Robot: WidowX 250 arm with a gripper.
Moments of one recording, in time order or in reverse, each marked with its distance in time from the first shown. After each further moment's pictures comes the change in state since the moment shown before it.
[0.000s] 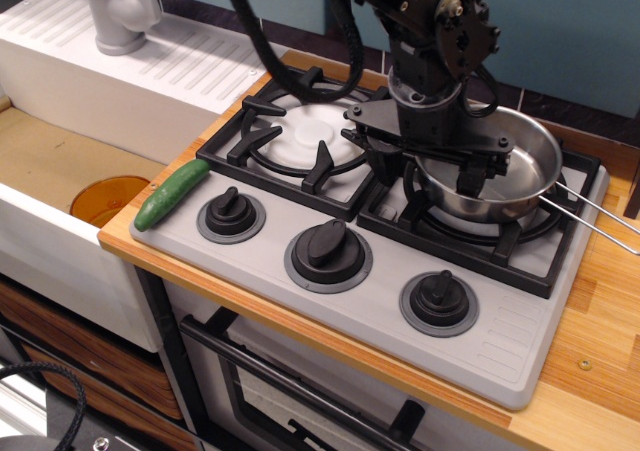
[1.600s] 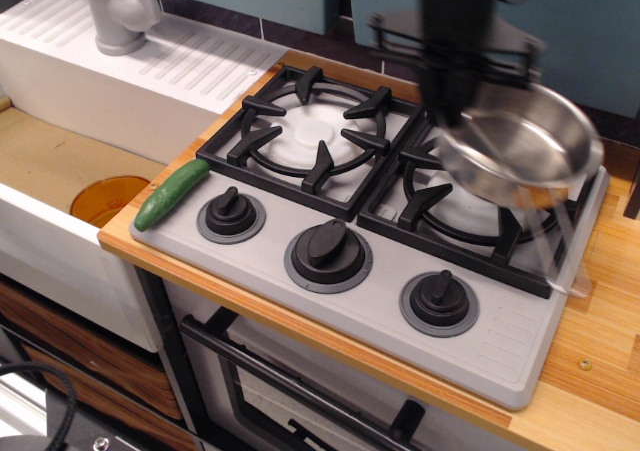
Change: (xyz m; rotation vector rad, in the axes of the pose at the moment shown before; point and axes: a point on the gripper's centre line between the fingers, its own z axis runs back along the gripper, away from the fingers) arm 0.039 0.018 0.041 -0.073 0.135 -0.069
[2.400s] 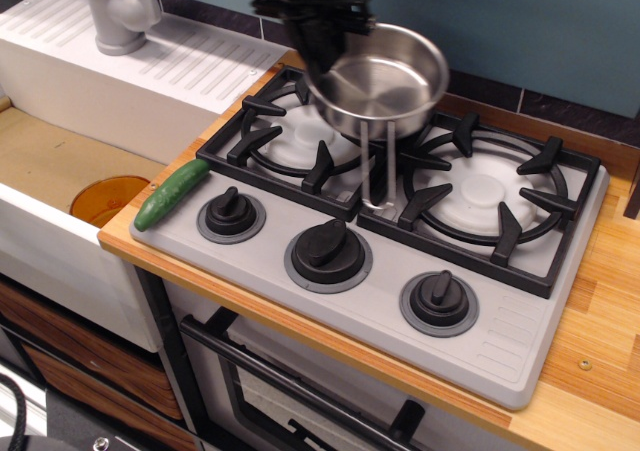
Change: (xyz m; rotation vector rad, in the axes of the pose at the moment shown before) arm 0.024 0.090 -0.007 -0.048 -0.078 -0.090
